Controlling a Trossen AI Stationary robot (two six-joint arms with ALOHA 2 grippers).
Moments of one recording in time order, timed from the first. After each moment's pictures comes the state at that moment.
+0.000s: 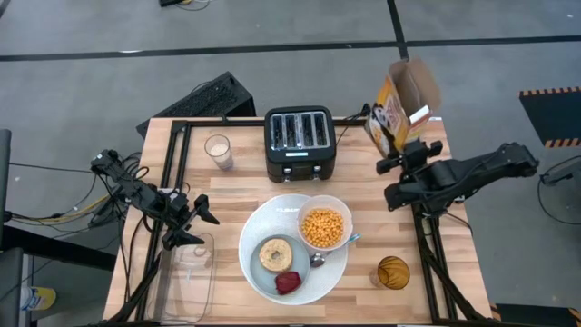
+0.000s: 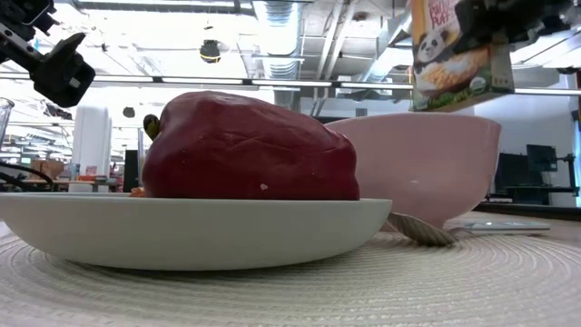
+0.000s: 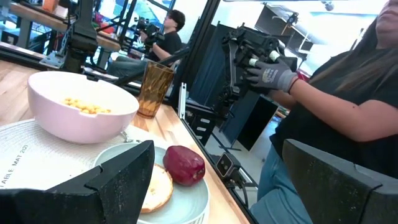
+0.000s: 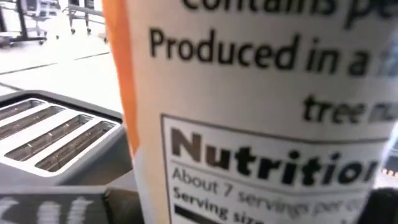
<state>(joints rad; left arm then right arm) -0.63 0.00 0.01 0.06 -0.22 -0.41 0.27 0.92 0.89 -1.30 1.50 1.16</state>
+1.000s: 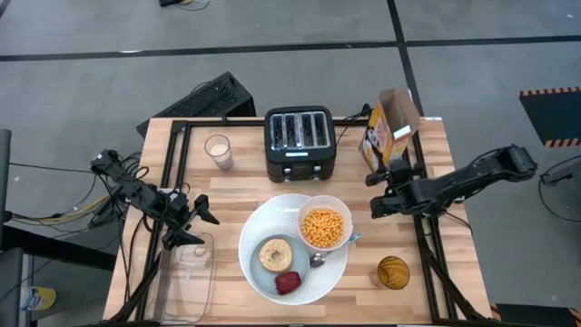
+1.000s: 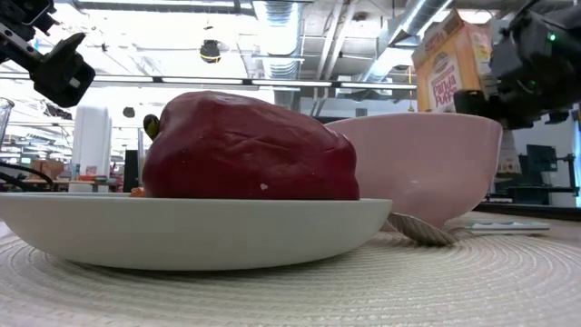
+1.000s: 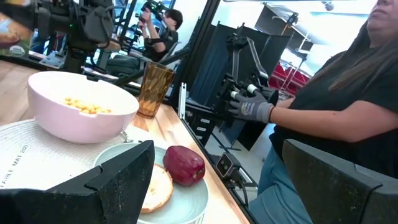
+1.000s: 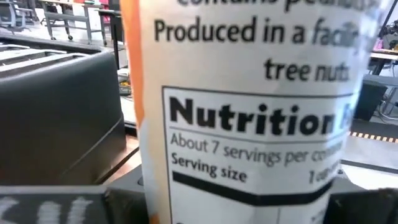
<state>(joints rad) -0.63 0.00 0.01 0.06 -0.22 -0.41 0.20 1.01 0.37 -0.66 1.51 1.23</state>
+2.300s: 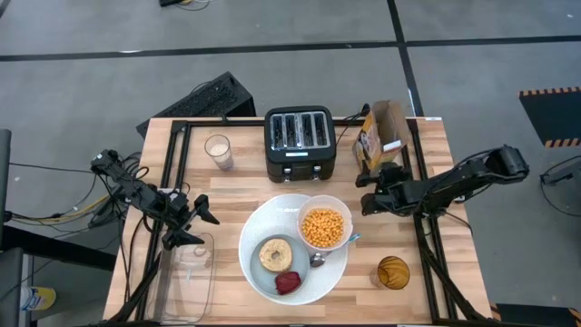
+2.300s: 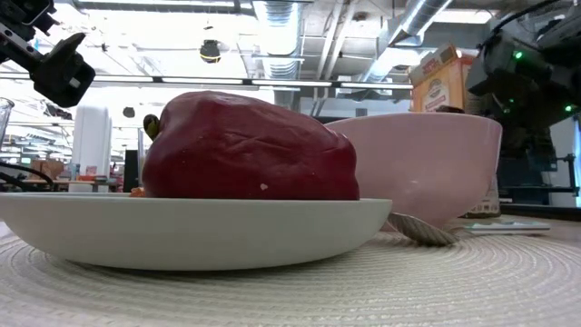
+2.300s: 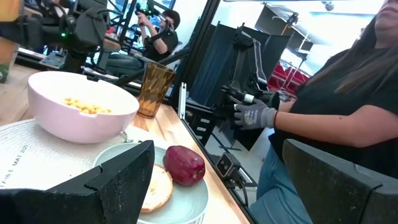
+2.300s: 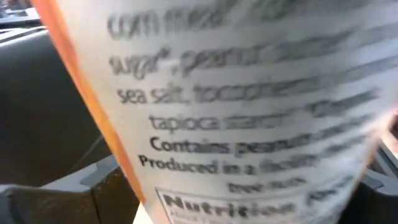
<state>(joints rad) -0.63 0.00 0.01 0.06 -0.22 -0.41 0.12 1.19 0.34 -0.31 1.34 1.28</state>
